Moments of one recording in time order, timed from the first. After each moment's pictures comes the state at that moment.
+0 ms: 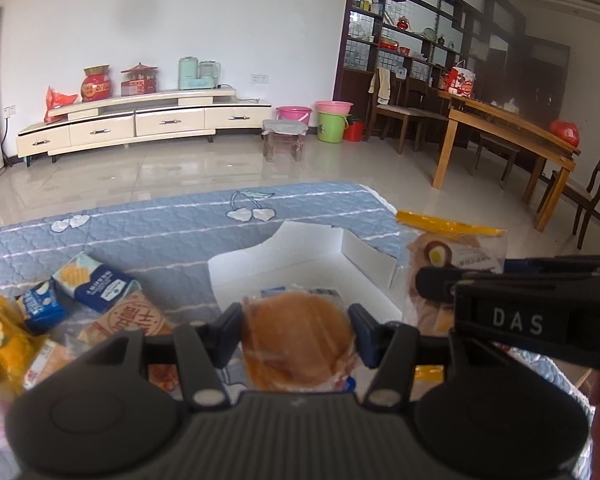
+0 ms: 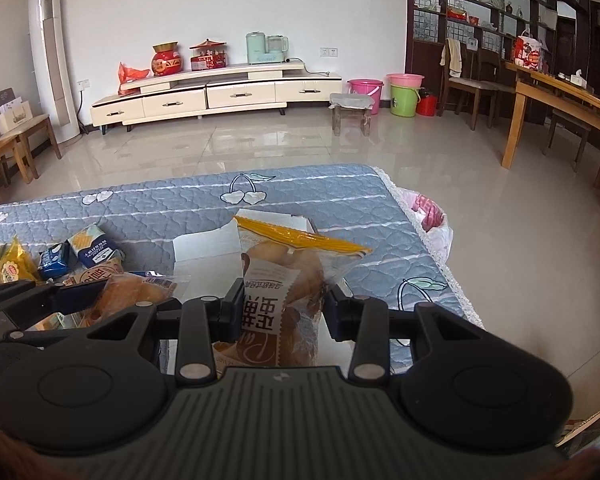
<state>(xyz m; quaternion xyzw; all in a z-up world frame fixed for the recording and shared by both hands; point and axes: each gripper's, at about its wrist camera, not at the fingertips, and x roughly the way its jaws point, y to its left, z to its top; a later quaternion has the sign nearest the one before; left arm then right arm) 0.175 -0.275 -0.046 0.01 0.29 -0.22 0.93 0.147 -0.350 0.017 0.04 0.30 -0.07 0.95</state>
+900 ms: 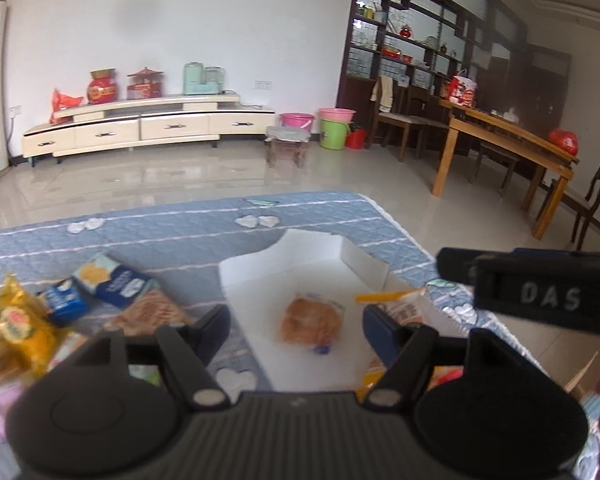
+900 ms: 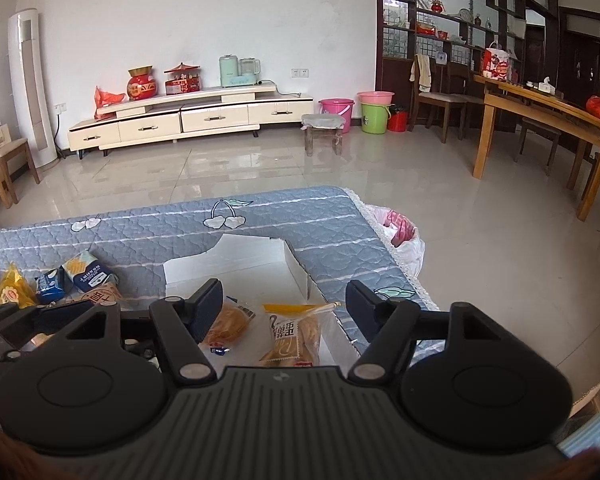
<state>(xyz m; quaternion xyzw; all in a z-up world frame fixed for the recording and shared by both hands) 0.143 -0.255 -0.023 0.01 0.28 -0.21 0.94 0.119 -0.345 0.039 0.04 0.26 -0.11 0.96</state>
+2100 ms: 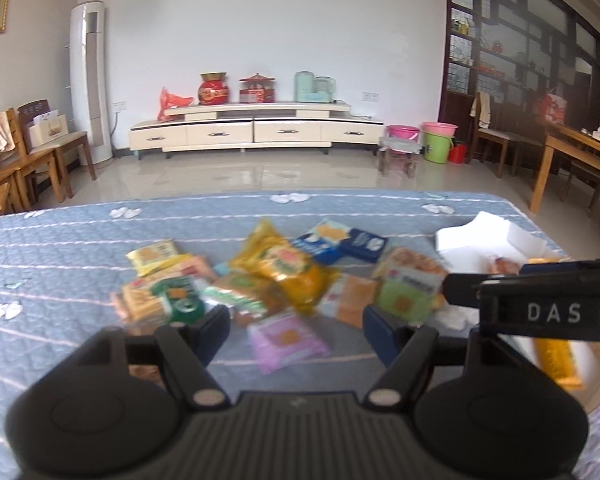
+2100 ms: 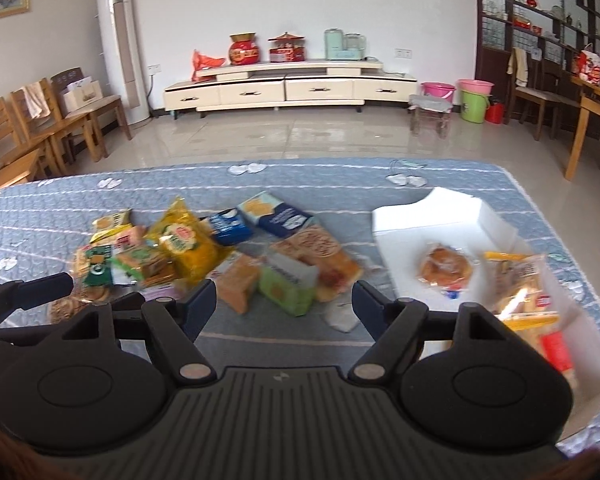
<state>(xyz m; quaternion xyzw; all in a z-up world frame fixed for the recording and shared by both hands) 0.106 -0.053 -0.041 0.01 0.27 -0.07 0.96 0.140 -0.178 0.000 0.02 0.30 0.04 0.95</state>
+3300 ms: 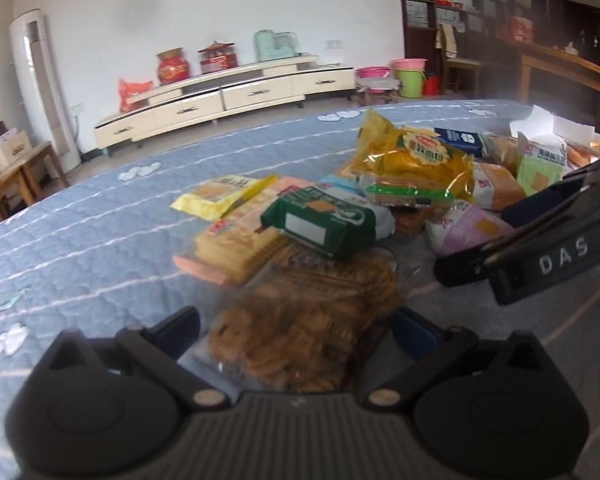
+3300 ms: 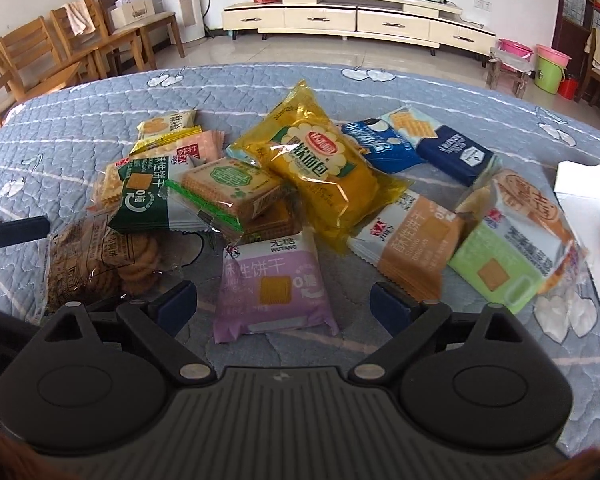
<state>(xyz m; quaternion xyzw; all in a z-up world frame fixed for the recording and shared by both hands) 0.184 0.061 -0.122 0.11 0.31 -0.14 0.93 0.226 -0.065 -0.082 -0.03 0.40 0.12 0.91</state>
